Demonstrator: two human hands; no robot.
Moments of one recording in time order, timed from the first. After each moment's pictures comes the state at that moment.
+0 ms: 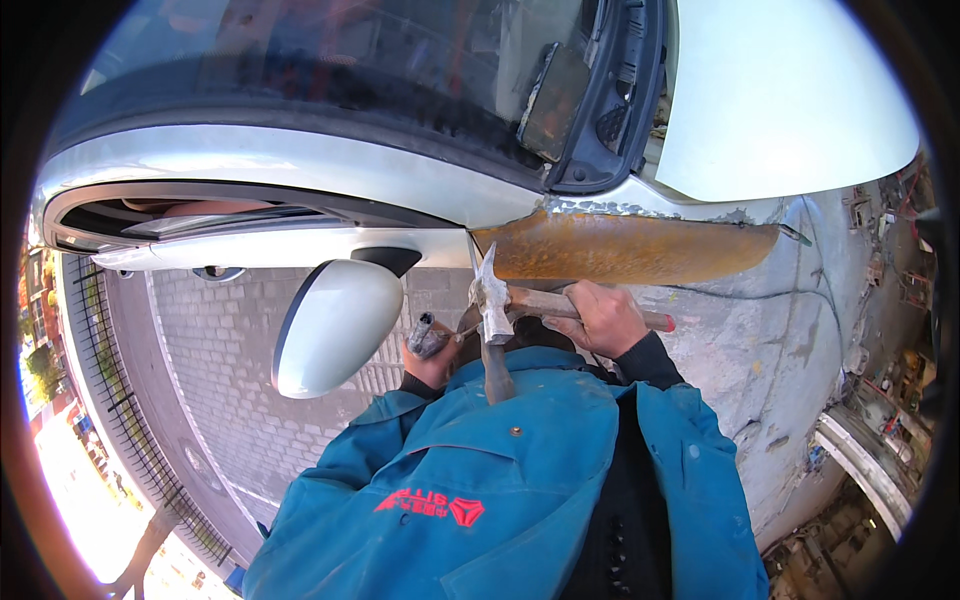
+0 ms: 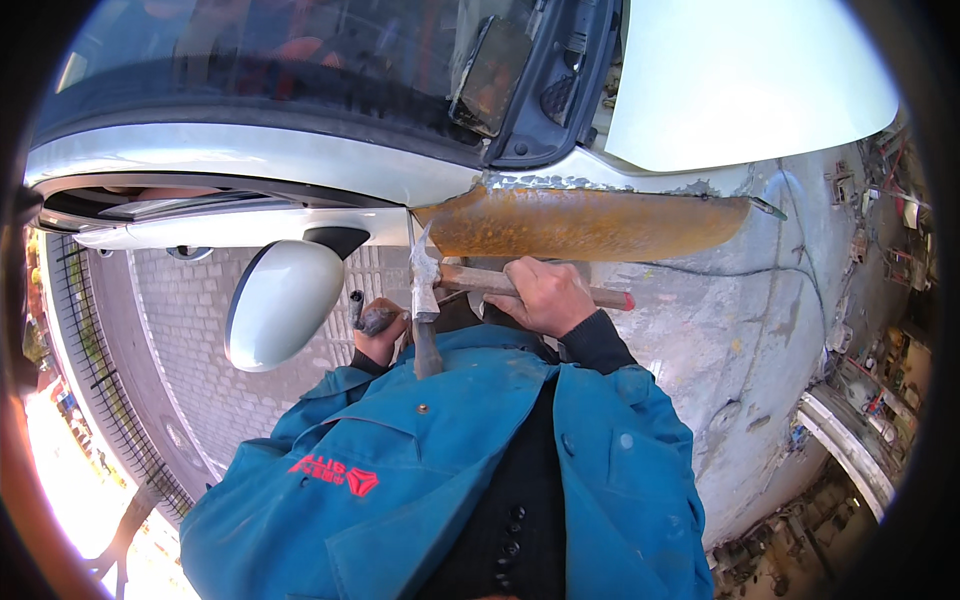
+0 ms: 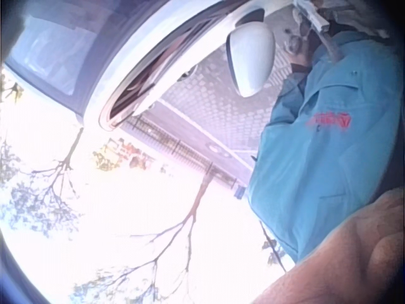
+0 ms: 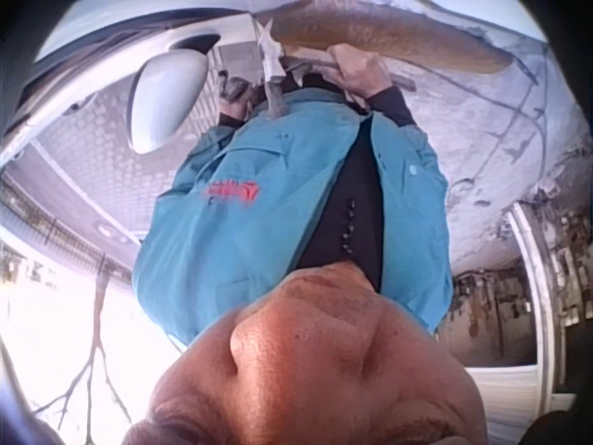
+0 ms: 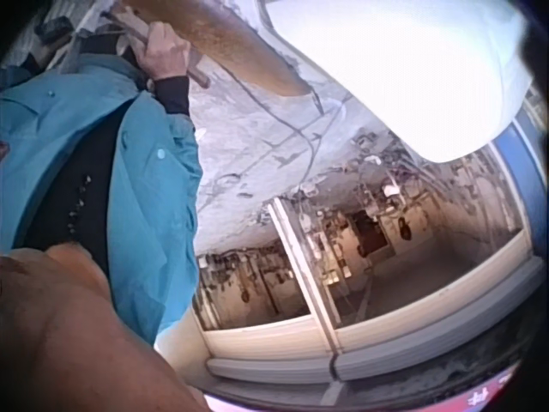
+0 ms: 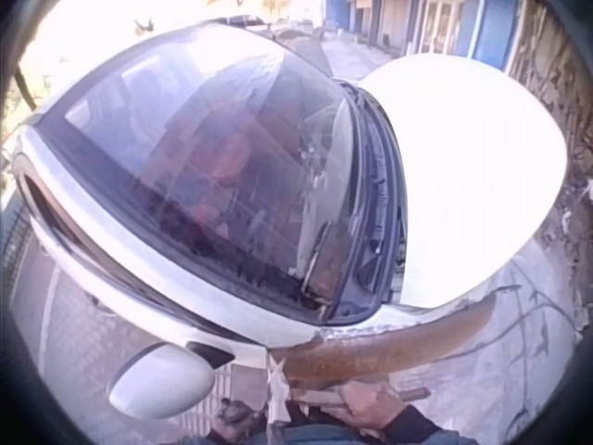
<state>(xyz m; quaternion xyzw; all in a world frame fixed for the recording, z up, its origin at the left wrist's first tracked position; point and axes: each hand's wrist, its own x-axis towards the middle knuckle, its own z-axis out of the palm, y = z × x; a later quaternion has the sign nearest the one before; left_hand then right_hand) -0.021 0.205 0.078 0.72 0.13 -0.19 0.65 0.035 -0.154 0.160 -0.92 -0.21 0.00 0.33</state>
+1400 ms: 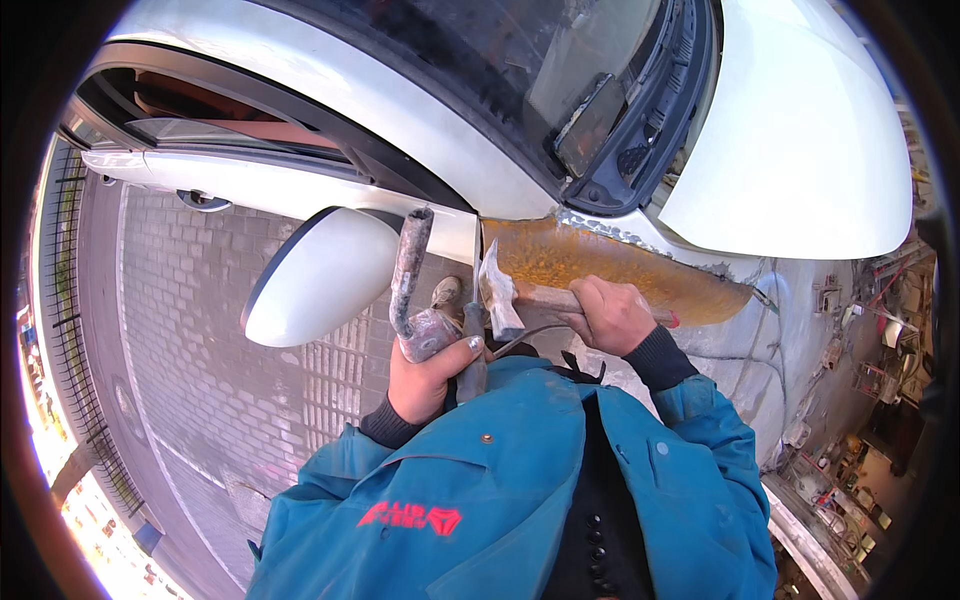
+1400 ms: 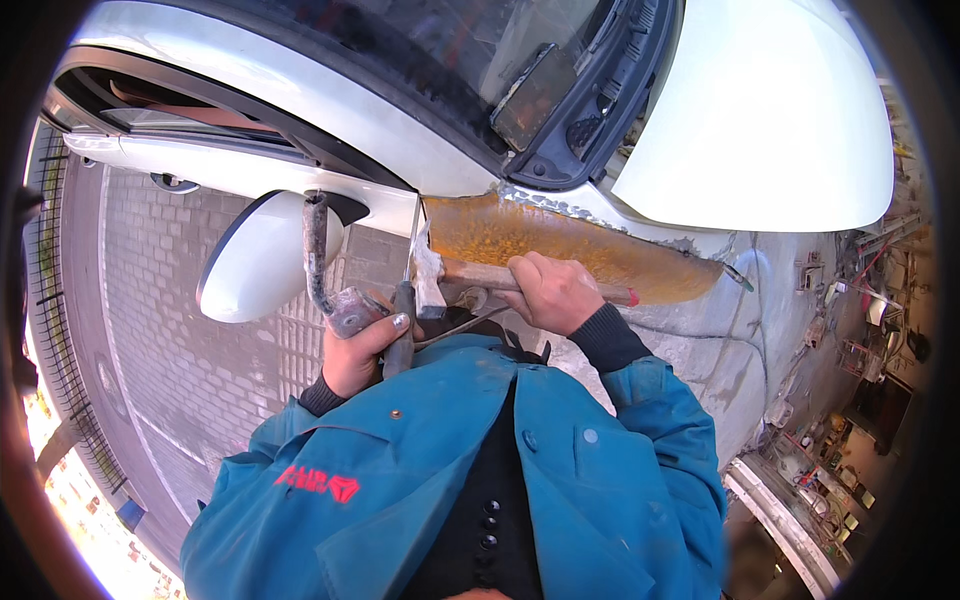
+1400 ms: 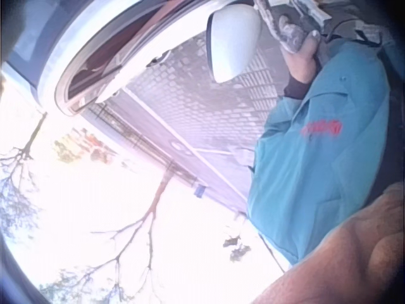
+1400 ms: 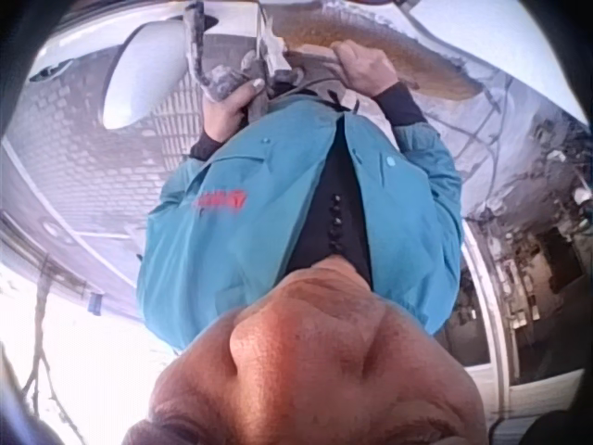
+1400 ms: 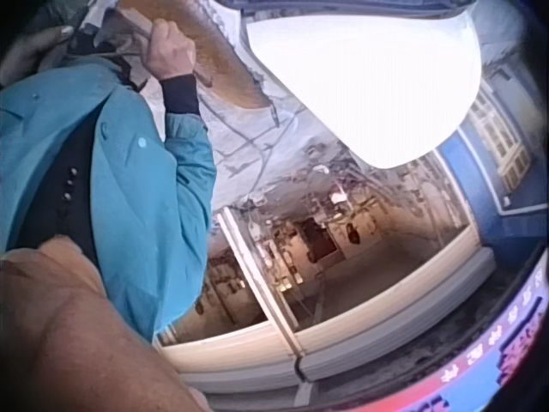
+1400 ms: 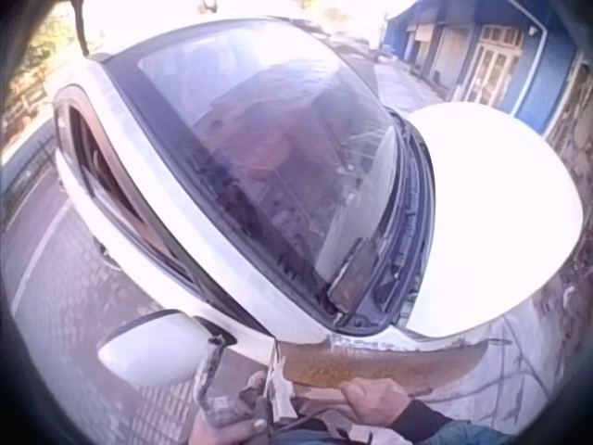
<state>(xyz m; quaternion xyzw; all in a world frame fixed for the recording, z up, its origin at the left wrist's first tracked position) 0.006 0.126 0.262 0.52 0.27 -0.21 0.78 0.084 -0.186 0.199 -0.90 -0.37 0.05 0.22</state>
